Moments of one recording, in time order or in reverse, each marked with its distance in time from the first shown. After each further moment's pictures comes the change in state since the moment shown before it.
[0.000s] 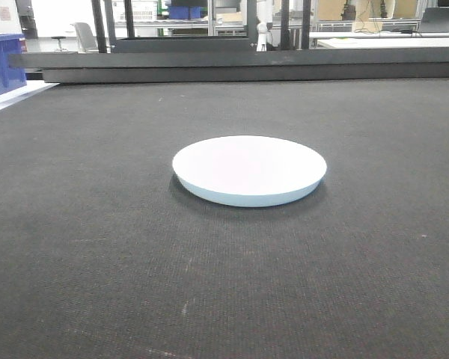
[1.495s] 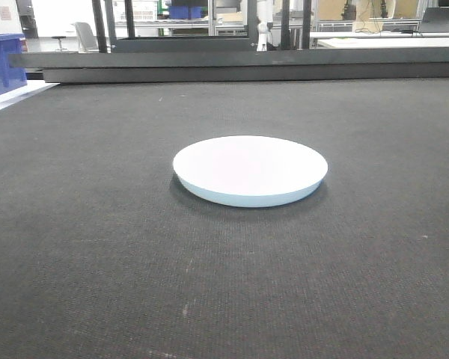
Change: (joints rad) left arm 0.000 0.000 0.000 0.000 0.001 0.000; right arm 0.057 0.664 -0.667 0.000 0.463 0.000
